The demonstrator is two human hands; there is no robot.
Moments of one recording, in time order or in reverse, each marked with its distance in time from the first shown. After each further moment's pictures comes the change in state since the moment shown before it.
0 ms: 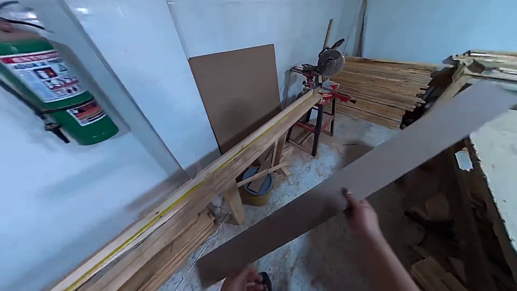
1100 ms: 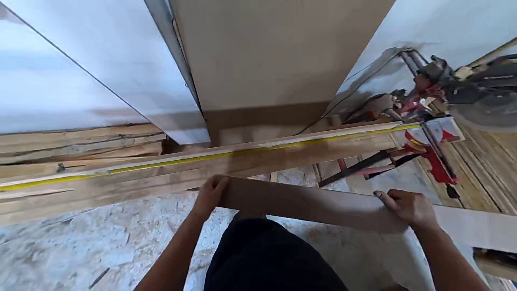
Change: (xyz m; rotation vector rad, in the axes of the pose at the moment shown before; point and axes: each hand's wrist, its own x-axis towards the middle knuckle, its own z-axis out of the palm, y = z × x) left_hand 0.494 0.425 0.232 0.077 0.673 0.239; right_hand 0.900 -0.048 0.143 -1.669 -0.971 -0.895
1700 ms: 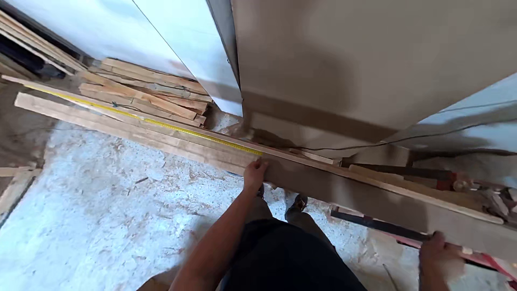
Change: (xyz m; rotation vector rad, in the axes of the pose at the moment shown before) left_hand 0.103 0.086 0.211 -0.145 0.450 -0.309; right_hand 0.197 0.134 0.105 0.278 -0.098 0.748
